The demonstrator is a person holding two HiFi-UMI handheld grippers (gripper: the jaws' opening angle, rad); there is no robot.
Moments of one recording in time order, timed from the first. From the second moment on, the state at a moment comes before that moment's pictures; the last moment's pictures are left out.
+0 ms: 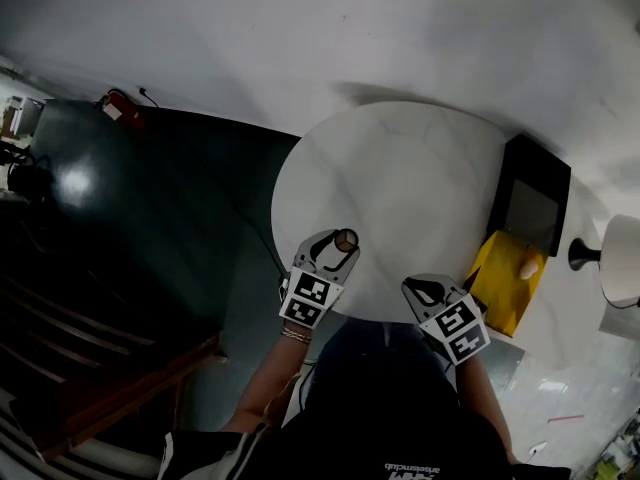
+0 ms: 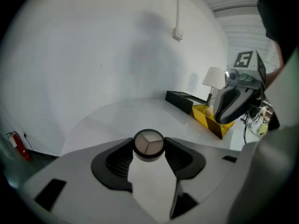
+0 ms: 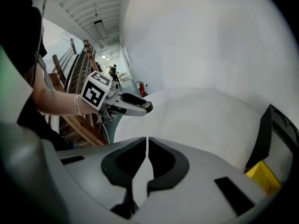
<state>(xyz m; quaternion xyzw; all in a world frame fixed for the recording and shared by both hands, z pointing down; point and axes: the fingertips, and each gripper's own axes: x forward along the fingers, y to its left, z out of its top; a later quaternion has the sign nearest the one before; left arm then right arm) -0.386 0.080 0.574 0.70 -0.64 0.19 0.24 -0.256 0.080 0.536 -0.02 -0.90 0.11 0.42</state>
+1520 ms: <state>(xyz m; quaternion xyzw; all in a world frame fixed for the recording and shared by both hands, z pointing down) -0.095 -0.013 0.501 0.81 -0.52 0.18 0.20 -0.010 -0.004 0.497 0.13 -0.92 0.15 0.33</state>
